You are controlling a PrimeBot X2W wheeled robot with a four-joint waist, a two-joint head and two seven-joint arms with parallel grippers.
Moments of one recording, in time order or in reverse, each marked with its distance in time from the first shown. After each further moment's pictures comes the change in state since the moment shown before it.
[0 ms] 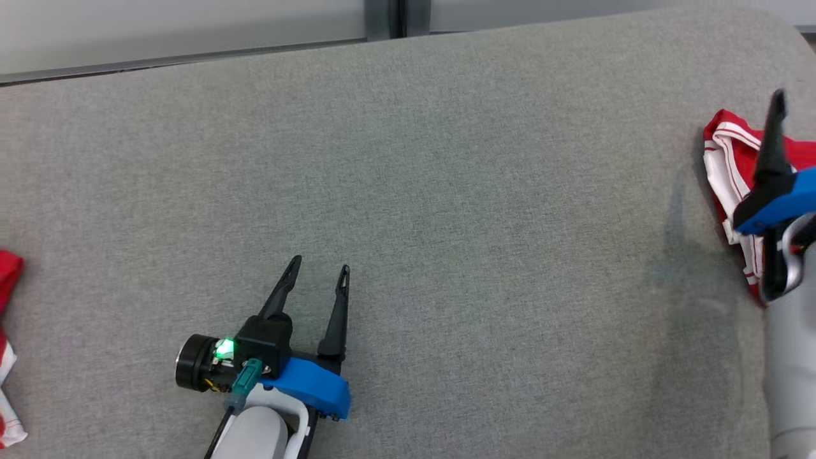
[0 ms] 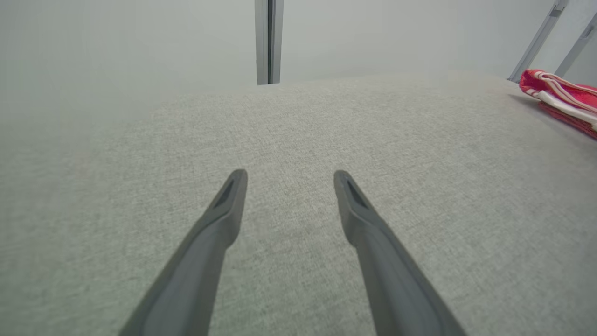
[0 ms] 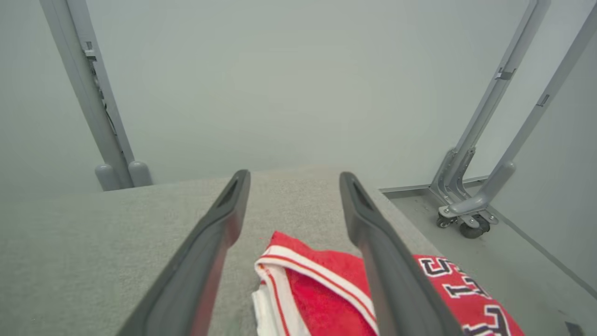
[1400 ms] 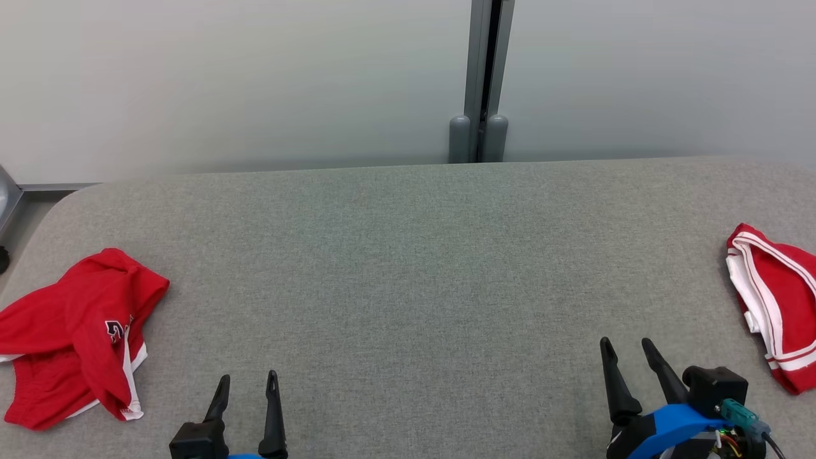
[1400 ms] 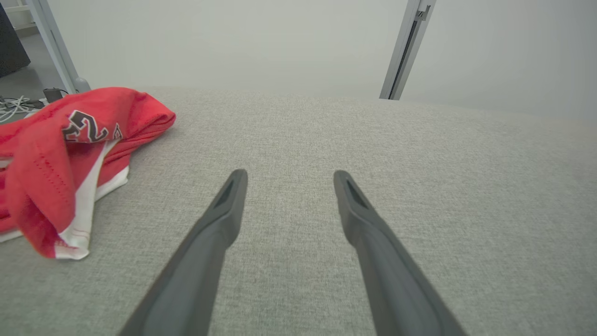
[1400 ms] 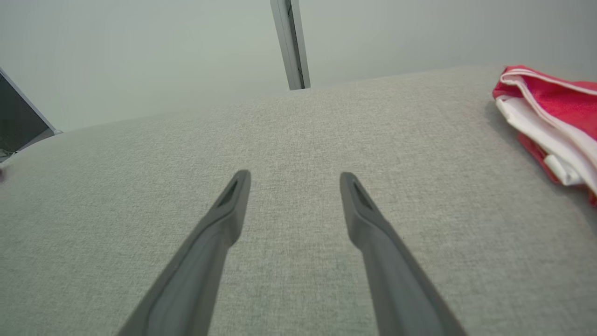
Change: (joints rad) left arm 0.268 0.001 0.179 0.002 -0.071 0.061 0.000; right arm 0.647 0.124 0.414 -0.252 0.357 0.000 0.000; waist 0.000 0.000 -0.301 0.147
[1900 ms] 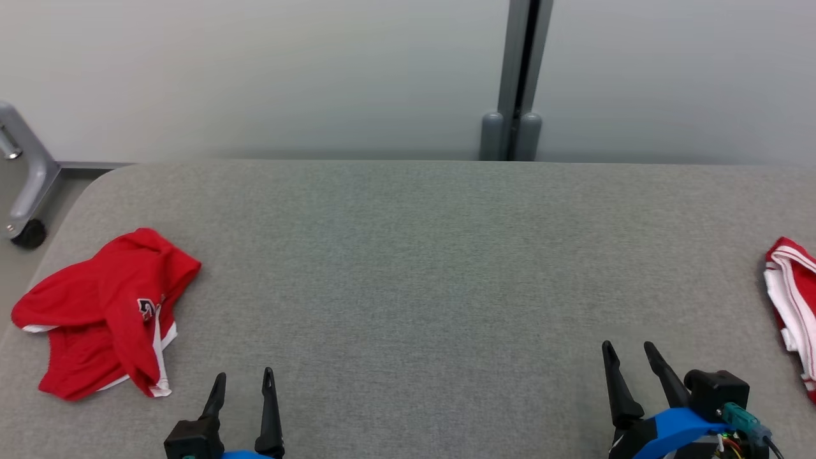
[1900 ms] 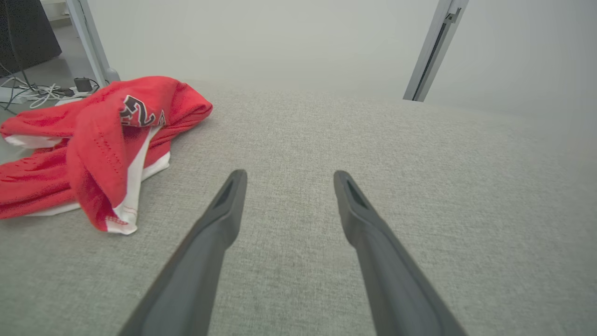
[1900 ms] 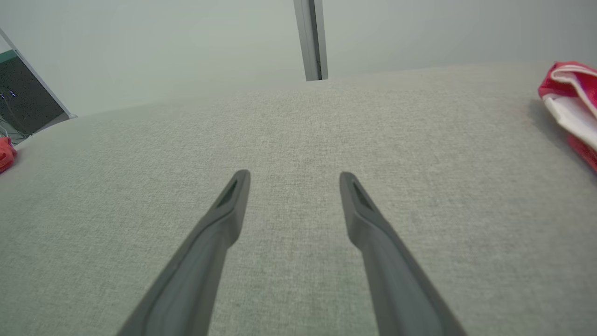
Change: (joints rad) left arm -0.004 0.000 0.007 0.002 -0.010 0.006 0.000; right arm 0.014 0.000 -0.003 -0.005 -0.011 0.000 0.000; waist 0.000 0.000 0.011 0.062
